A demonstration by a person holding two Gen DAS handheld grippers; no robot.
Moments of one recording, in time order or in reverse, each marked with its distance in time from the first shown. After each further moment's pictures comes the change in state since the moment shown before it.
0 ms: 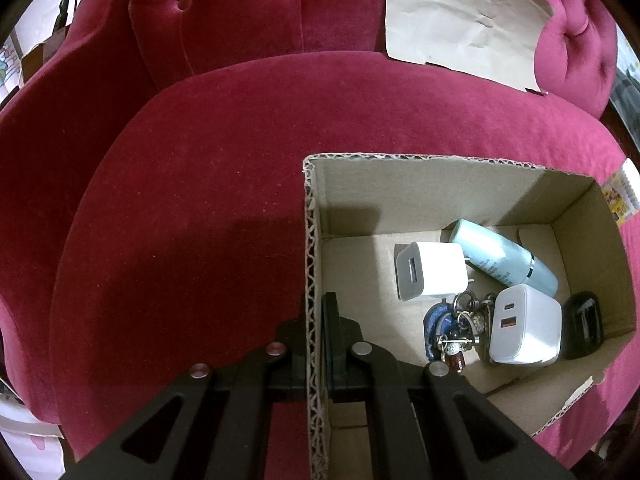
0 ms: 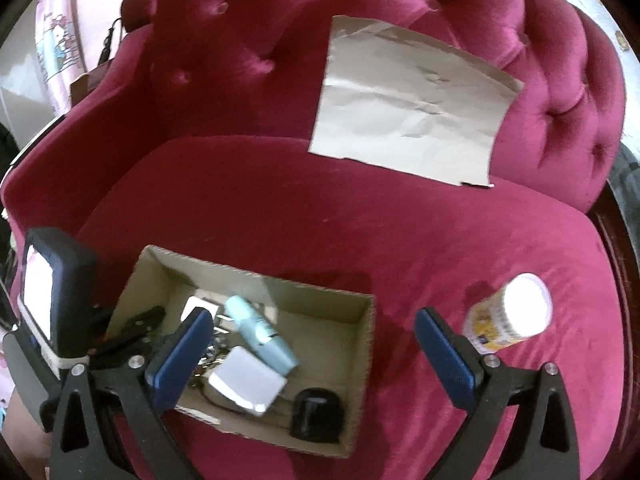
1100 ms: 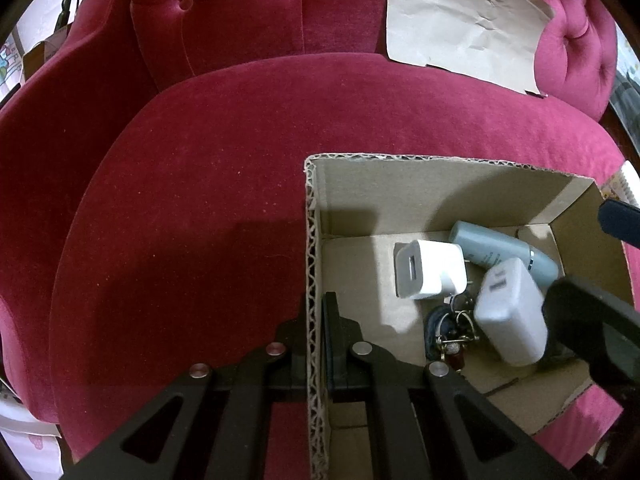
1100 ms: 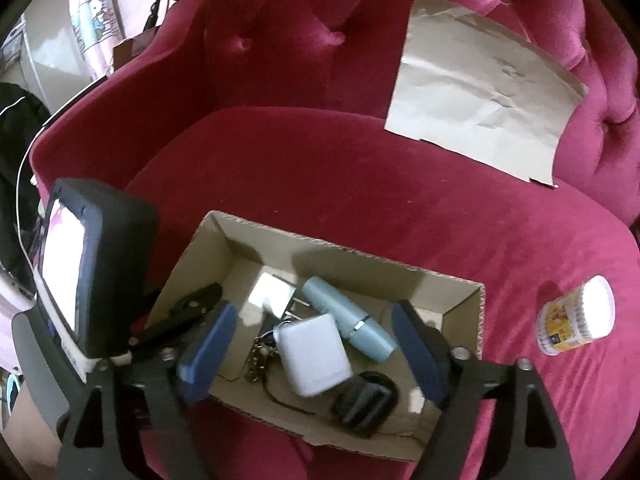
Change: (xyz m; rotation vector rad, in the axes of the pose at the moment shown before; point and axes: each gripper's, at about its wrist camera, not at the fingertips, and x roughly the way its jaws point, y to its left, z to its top) left arm -0.001 0.000 -0.001 -0.009 -0.005 -0.004; right arm 0.026 0.054 -0.011 -0.079 0.061 0.139
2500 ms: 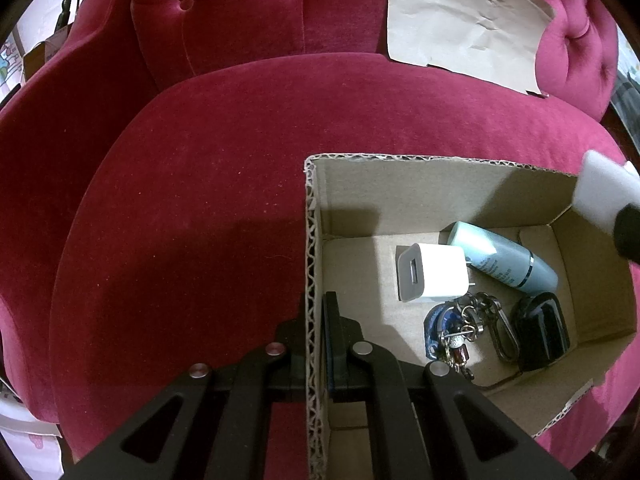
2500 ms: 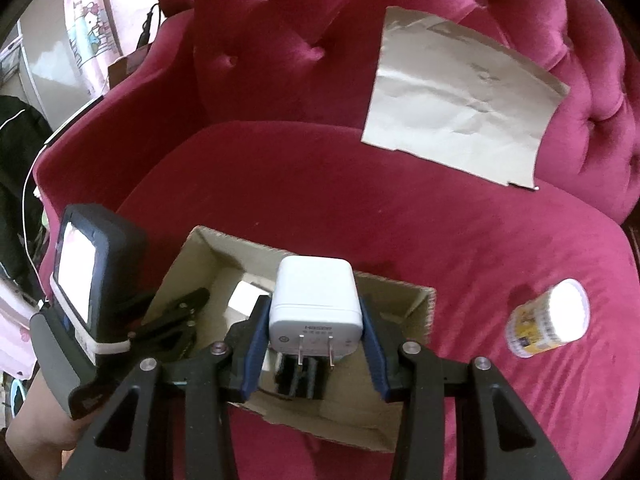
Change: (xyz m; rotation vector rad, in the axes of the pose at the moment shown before) left arm 0.000 0.000 0.000 0.000 -0.002 0.006; right arm -0.025 -0.022 0.007 0.013 -0.010 0.013
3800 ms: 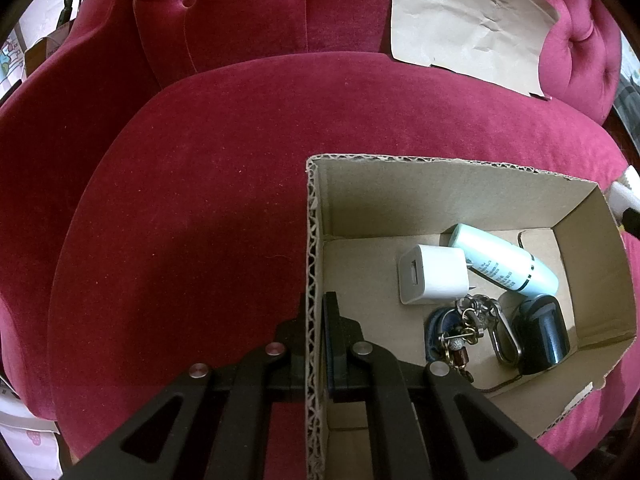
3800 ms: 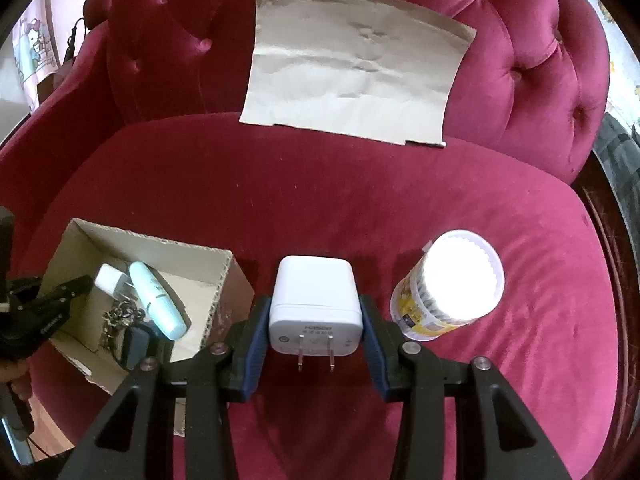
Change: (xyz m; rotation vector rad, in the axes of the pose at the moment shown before) left arm 0.002 0.002 0.002 -0.009 0.005 -0.003; right arm 0.002 -0.111 -0.027 0.098 0.012 -0.187
